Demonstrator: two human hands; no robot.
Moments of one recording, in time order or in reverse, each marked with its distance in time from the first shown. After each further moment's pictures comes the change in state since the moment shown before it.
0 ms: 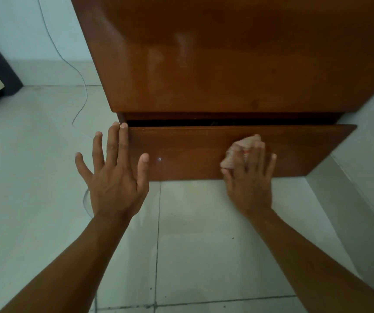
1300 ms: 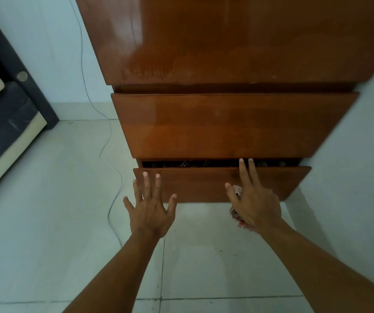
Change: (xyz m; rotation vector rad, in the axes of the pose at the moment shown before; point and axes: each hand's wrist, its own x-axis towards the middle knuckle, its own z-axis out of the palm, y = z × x) left_hand 0.000 0.055 -0.044 0.110 -0.551 -0.122; right_hand 0.078 0.007 -0.166 0.092 -0.548 0.169
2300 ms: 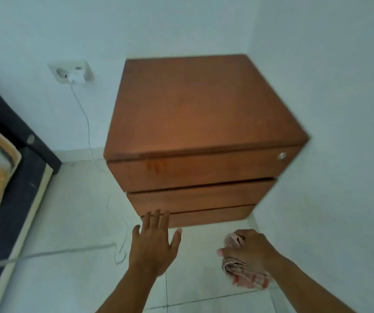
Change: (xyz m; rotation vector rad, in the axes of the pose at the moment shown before) left_hand -0.035 0.068 -0.307 0.060 -0.292 0.270; right_hand -0.003 -0.023 -0.308 0.667 -0.760 0.441
